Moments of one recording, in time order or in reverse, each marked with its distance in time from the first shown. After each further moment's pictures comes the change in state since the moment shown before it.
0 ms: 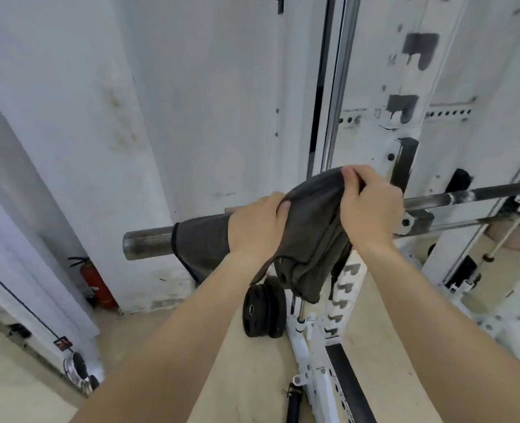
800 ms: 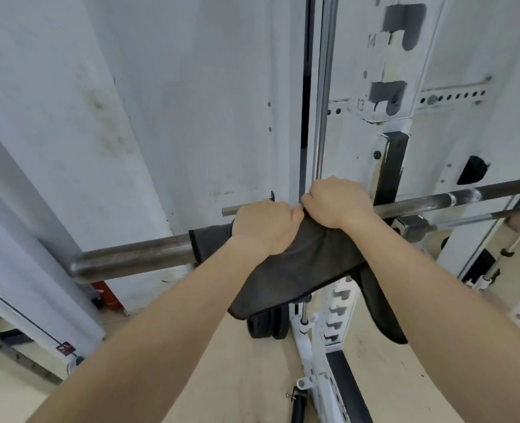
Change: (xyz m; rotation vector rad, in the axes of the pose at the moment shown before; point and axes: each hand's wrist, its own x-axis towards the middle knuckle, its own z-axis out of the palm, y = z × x) left_hand 0.050 0.044 0.042 0.362 -0.351 0.198; right_hand 0.074 0.054 0.048 -0.560 -0.740 -0.314
